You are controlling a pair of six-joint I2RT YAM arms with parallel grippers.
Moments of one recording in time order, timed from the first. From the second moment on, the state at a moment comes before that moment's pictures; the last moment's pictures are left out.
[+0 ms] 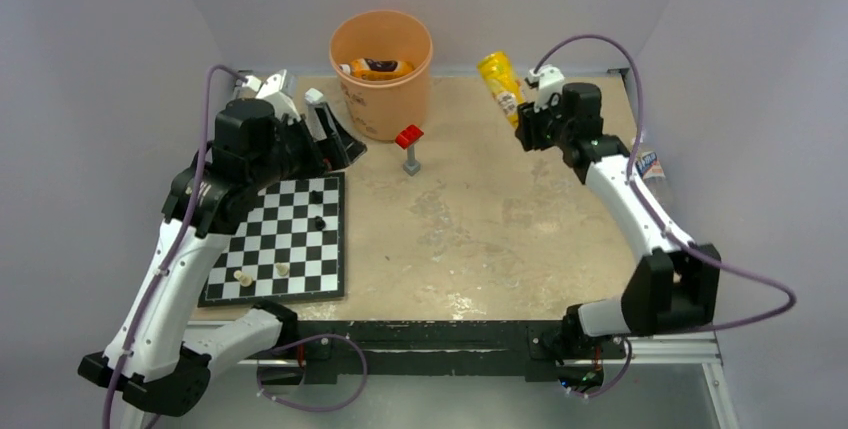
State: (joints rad) left arm -0.41 1.00 1.40 -0.92 0.04 -0.61; right arm 0.10 1.48 1.22 -0.33 -0.15 -0.20
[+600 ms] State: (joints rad) left arm -0.45 1.33 1.58 -0.69 0.39 -0.83; right arm 0.44 0.90 0.87 -0.19 -0.30 0.13
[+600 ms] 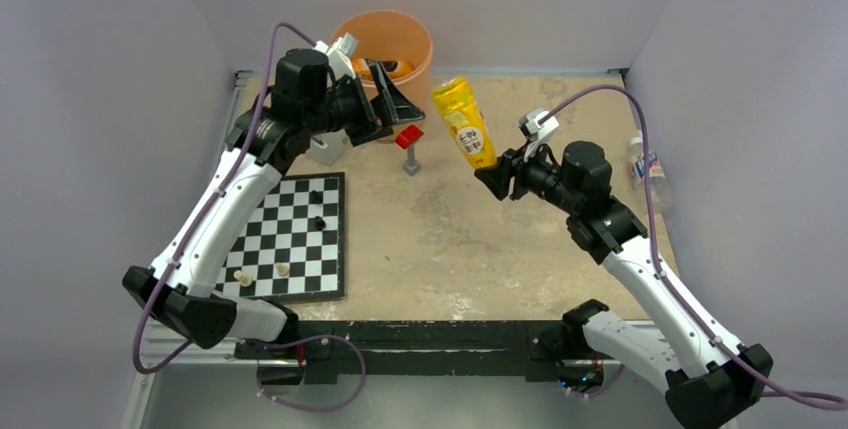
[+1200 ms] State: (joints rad) left arm -0.51 1.56 1.75 -0.62 0.41 -0.80; right arm 0.58 0.99 0.93 -0.24 -0.30 0.13
